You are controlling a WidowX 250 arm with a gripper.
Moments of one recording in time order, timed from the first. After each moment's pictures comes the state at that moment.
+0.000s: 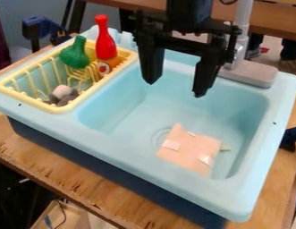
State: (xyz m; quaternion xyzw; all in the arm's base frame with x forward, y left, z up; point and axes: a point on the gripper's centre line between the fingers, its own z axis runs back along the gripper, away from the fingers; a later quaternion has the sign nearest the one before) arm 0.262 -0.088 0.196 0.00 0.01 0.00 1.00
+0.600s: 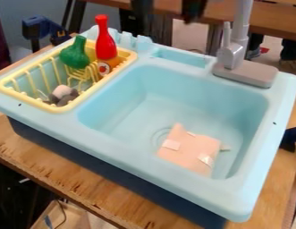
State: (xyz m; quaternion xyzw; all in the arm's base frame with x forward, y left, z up) arm 0.287 -0.057 0.254 -0.01 0.00 -0.01 1.00
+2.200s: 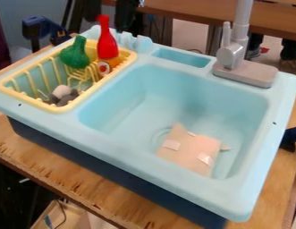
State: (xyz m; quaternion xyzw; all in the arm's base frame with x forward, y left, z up) arm 0.354 0.062 0.201 0.05 0.05 -0.02 1.00
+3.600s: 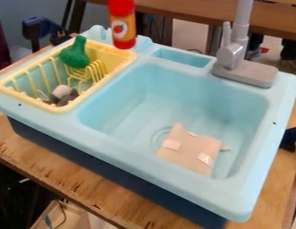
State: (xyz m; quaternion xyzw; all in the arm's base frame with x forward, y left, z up) arm 0.322 0.017 0.261 0.04 0.01 0.02 1.00
